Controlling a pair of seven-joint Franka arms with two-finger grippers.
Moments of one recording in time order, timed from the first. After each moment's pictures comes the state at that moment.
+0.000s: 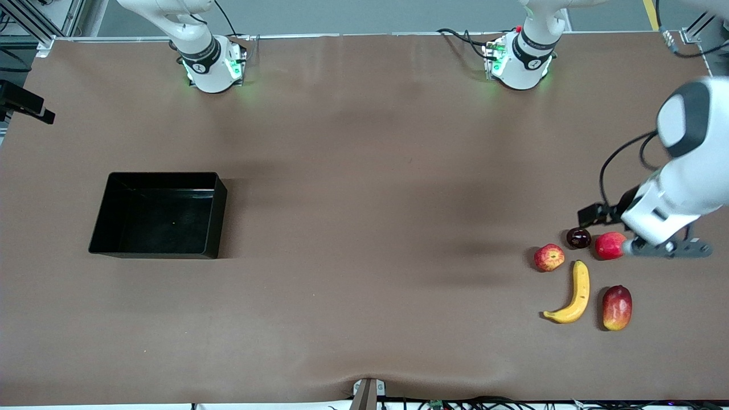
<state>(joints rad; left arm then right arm) 0.04 0.34 -0.12 -1.55 0.04 1.87 -0.04 -0.05 -0.04 -0.10 -1.50 0.04 1.34 -0.05</state>
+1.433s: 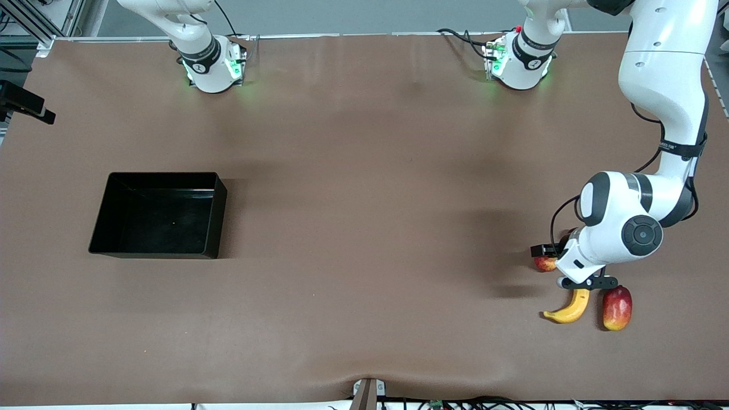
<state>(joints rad) 0.05 0.62 -0.12 -1.67 0.11 2.18 -0.14 -0.05 -0.04 -0.10 -1.50 0.04 1.34 -0.05</state>
